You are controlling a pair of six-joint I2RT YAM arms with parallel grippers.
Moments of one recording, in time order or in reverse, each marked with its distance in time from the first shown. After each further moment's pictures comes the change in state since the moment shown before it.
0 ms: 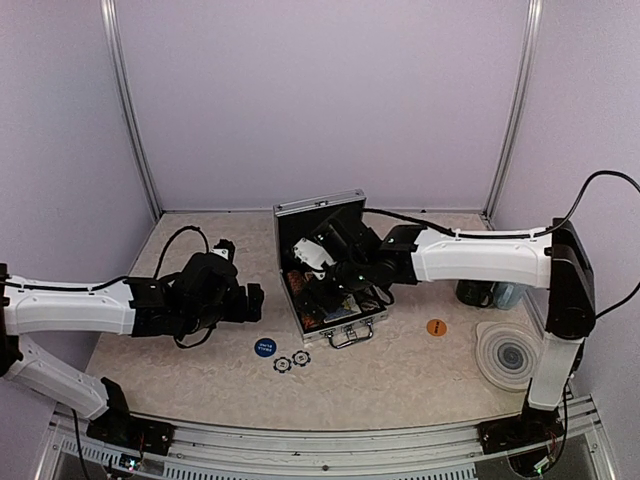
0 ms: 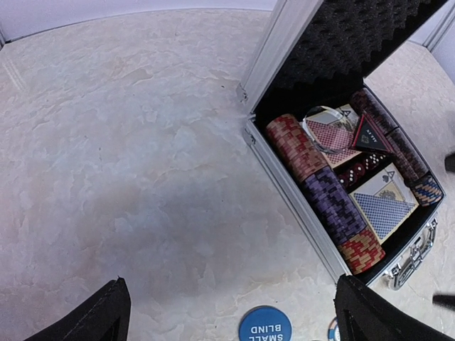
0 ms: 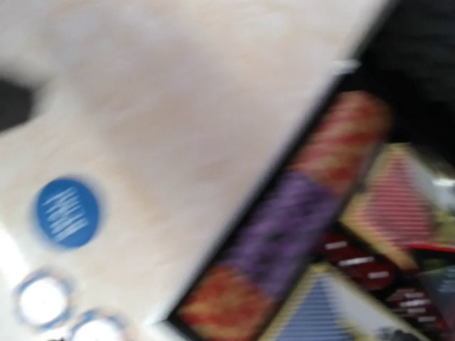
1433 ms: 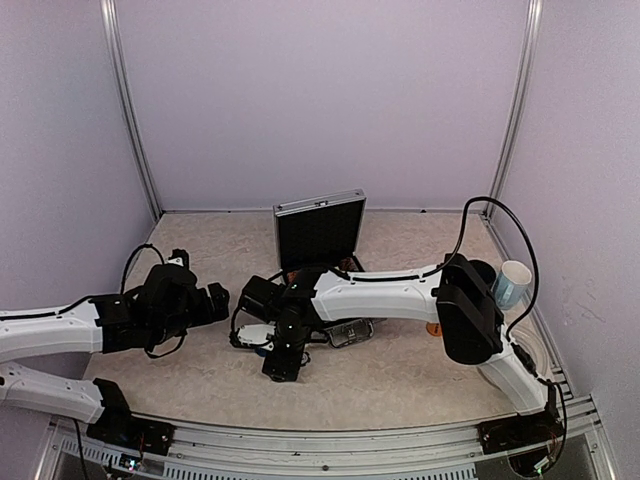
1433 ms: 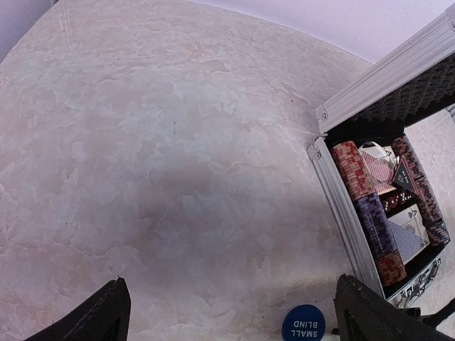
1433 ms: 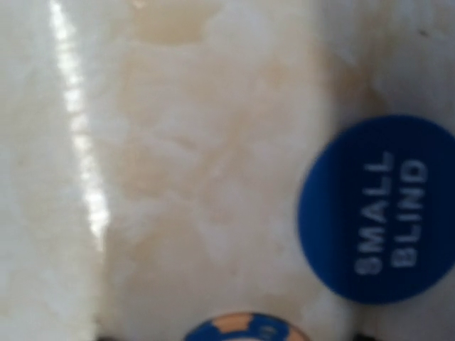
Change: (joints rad) left arm 0.115 -0.252 -0.199 -0.020 -0.005 -0.163; right arm 0.177 0.536 0.537 -0.463 -0.145 -0.202
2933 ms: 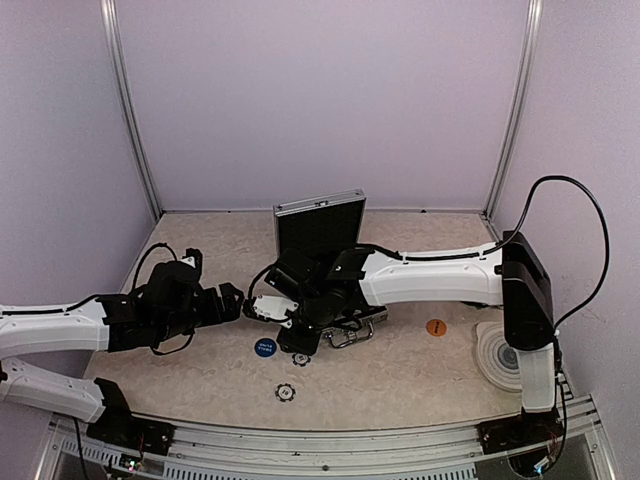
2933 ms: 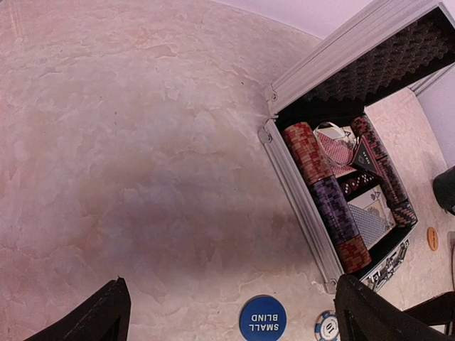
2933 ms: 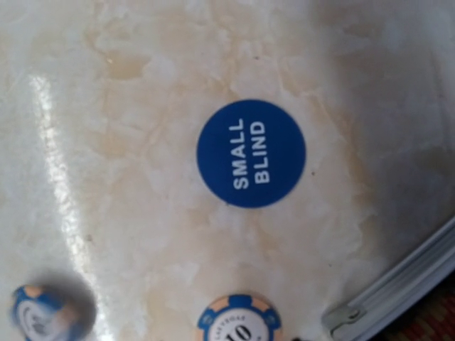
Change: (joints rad) left arm 0.004 0.047 -0.002 0.111 0.141 0.034; right arm -0.030 -0.314 -0.325 0.229 0.037 0.051
